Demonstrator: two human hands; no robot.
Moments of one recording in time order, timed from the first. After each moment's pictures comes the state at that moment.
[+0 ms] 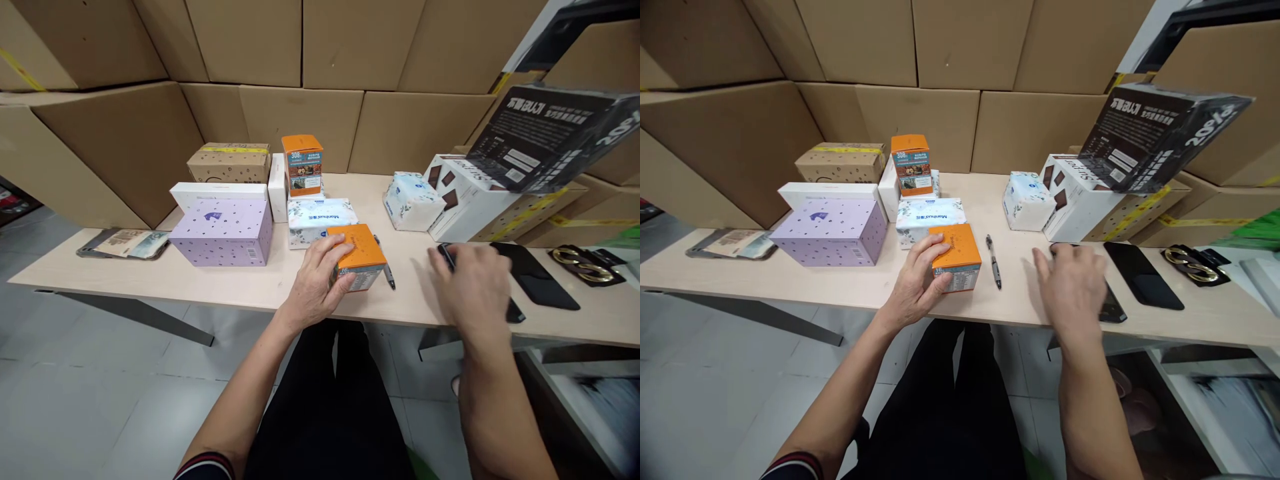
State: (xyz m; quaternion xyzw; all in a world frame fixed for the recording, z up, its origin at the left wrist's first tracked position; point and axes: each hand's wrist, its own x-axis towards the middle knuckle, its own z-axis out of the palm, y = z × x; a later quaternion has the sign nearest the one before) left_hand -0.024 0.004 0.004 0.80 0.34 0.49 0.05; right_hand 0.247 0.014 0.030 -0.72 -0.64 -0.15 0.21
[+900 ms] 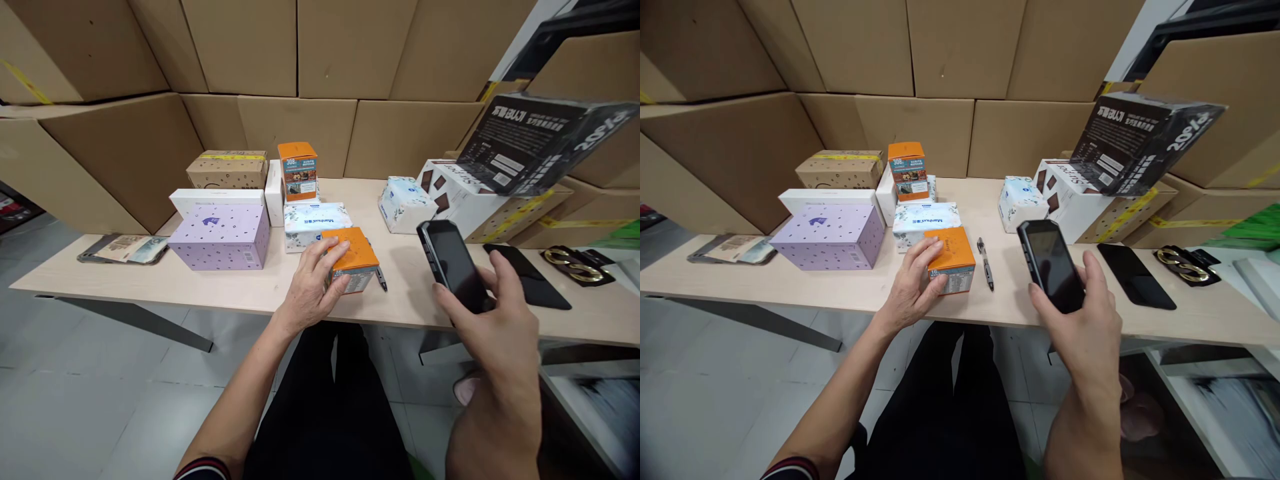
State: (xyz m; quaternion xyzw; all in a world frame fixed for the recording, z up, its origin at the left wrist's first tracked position) left_hand -0.023 0.006 0.001 0.80 0.33 0.50 0.02; right_hand 0.247 -0.045 0.035 -0.75 -0.54 0.01 0.39
